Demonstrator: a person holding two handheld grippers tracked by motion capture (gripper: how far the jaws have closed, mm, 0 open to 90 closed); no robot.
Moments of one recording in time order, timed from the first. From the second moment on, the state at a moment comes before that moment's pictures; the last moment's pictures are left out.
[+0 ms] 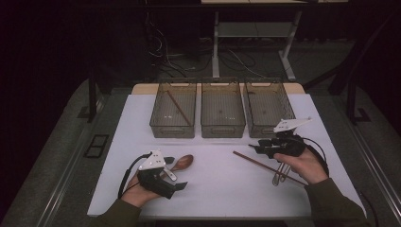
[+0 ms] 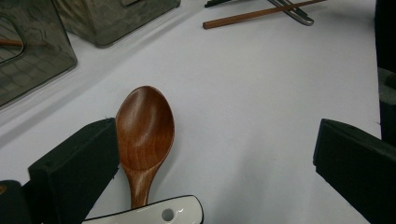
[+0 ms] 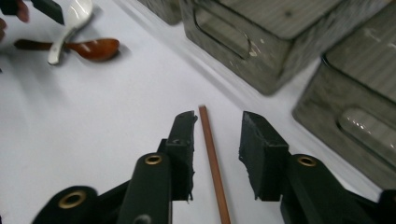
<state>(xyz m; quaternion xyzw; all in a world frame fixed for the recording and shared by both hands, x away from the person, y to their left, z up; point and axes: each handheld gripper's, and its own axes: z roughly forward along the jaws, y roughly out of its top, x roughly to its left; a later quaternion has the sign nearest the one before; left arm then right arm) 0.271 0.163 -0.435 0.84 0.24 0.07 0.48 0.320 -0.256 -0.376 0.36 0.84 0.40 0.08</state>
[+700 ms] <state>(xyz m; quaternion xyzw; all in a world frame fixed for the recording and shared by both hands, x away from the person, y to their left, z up) 0.270 0.164 -0.435 0.84 0.25 0.08 0.48 0.302 -0.293 -0.394 0.38 0.85 0.35 0.05</state>
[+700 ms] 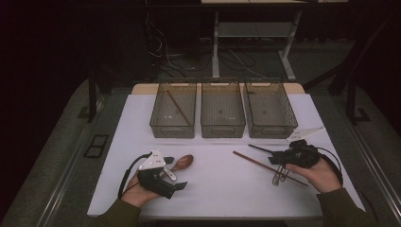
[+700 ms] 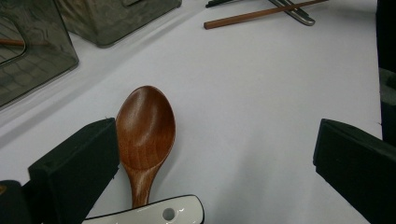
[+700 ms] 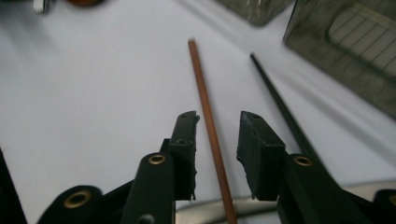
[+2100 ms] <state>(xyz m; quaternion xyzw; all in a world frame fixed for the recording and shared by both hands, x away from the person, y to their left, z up) 0.270 0.163 -0.436 0.84 0.25 0.08 0.48 0.310 -0.287 -0.434 0.33 0.90 0.28 0.03</state>
